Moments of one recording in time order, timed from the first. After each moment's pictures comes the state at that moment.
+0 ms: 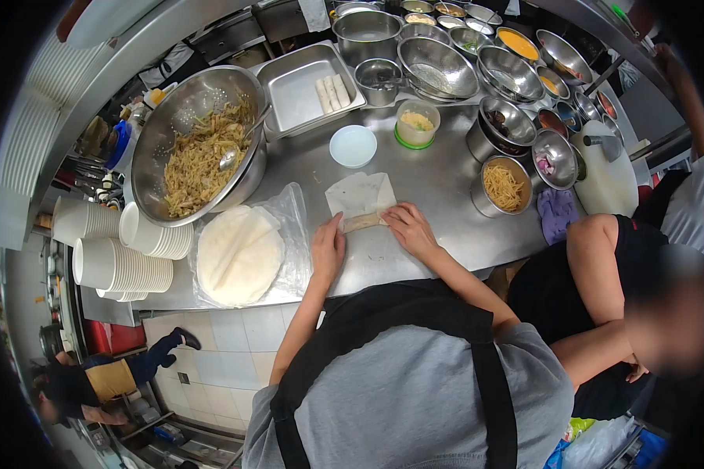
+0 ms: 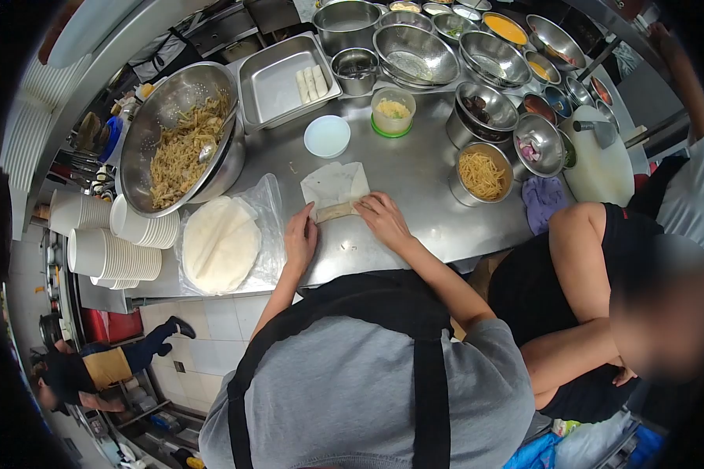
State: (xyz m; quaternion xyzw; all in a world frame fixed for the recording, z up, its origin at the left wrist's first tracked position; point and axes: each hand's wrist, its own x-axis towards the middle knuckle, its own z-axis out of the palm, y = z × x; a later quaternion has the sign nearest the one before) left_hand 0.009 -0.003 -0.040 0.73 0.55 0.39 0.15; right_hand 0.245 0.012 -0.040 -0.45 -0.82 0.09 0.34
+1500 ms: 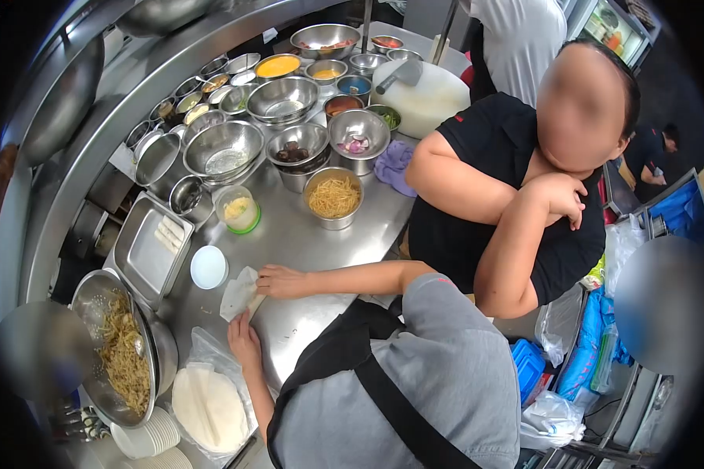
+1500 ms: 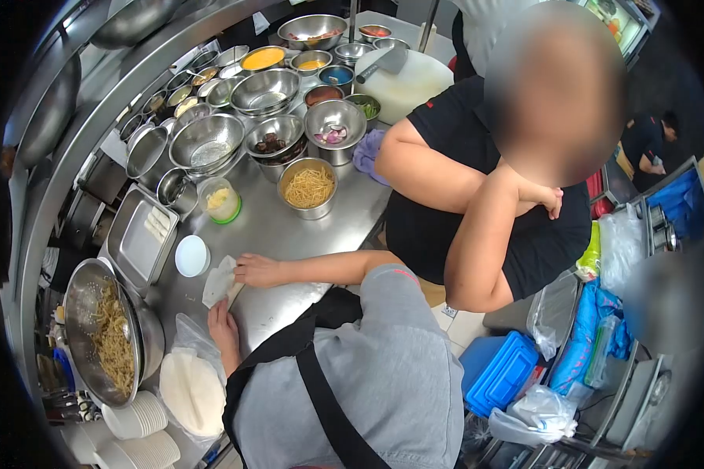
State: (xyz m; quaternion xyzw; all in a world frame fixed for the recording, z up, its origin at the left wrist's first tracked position) left_hand 0.008 0.044 -0.040 0.87 0.40 0.28 0.08; right_hand 0.246 0.058 -0.054 -0.40 -0.88 -0.07 0.27
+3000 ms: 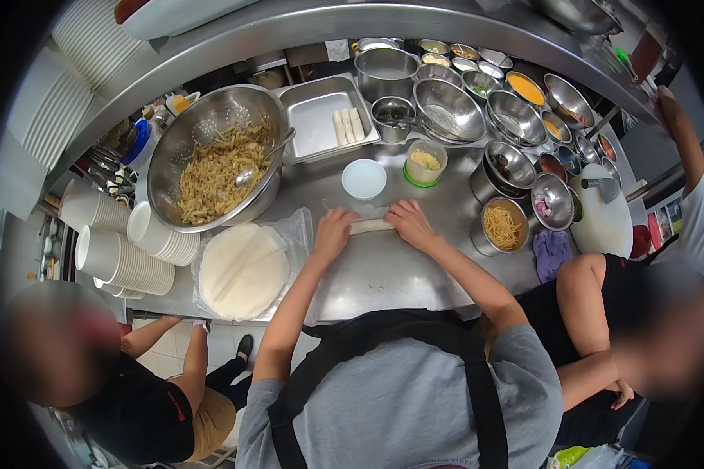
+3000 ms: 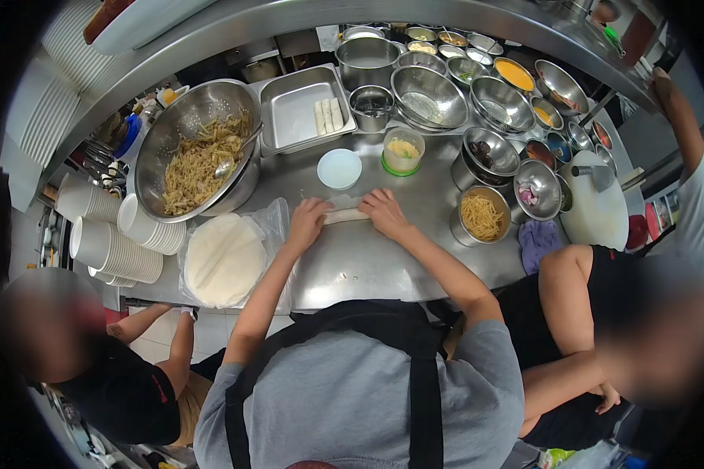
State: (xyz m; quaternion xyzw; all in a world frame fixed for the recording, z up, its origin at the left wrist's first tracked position) left_hand 0.008 0.085 -0.023 0.82 0.50 0.25 0.09; right_hand 0.256 0.111 -0.030 -0.36 -0.89 0.00 0.27
